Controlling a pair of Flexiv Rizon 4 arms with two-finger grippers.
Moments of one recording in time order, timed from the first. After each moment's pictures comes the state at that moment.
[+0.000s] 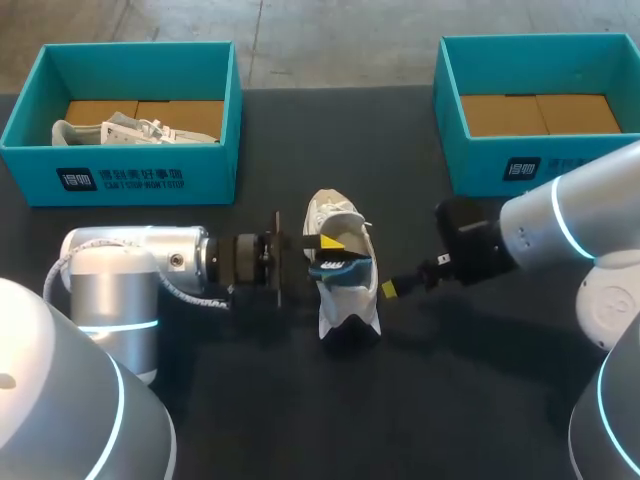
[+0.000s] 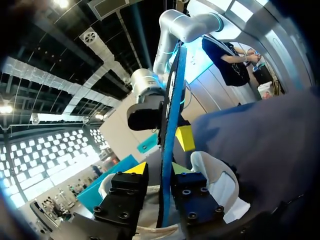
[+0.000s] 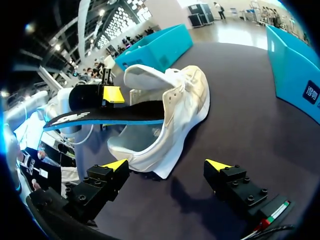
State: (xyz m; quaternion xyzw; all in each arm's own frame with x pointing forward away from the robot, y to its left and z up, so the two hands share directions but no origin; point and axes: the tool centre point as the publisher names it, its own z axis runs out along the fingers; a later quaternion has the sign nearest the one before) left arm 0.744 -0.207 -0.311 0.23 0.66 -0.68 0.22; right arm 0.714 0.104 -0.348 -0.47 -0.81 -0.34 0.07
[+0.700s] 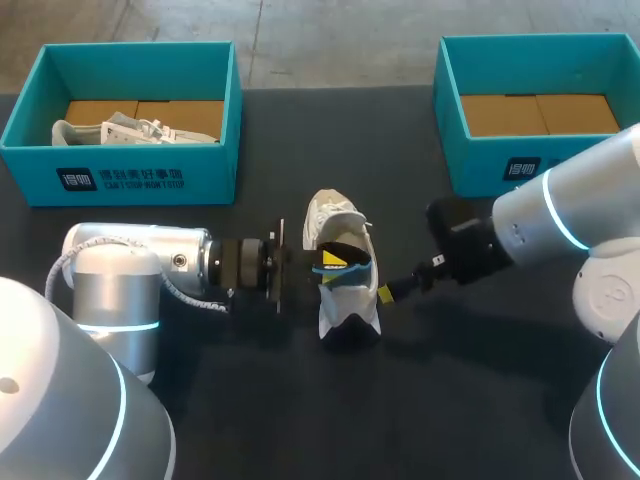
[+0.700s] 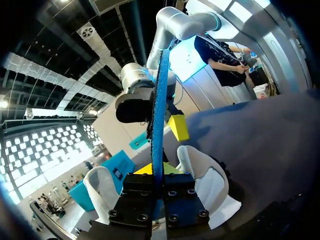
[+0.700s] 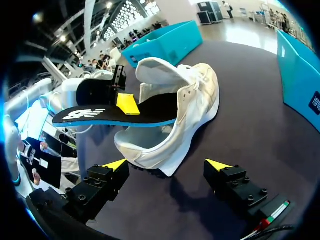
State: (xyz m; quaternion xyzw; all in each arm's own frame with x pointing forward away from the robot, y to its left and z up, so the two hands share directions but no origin) left arm 0.739 -0.209 -0.330 0.24 0.68 -0.66 0.19; right arm 0.708 0.112 -0.347 -0.44 -0.83 -0.33 0.08
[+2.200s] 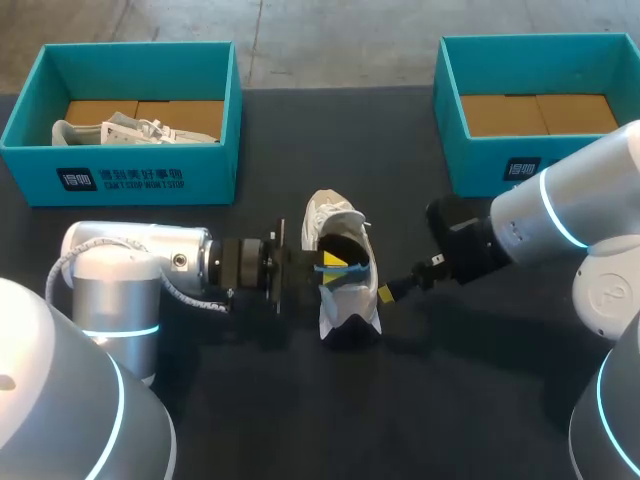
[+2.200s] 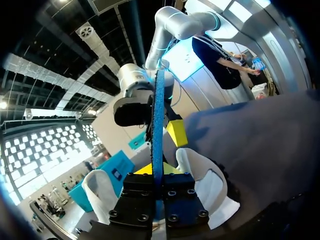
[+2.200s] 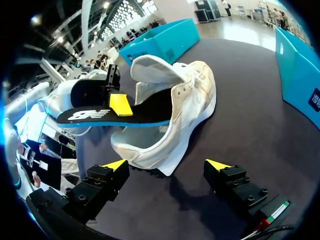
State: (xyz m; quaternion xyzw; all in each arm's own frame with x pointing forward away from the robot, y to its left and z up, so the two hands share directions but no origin) left arm 0.734 -0.209 -0.328 0.24 0.68 -0.66 0.19; right arm 0.709 0.110 -0.350 -0.45 -0.83 -0.32 0.08
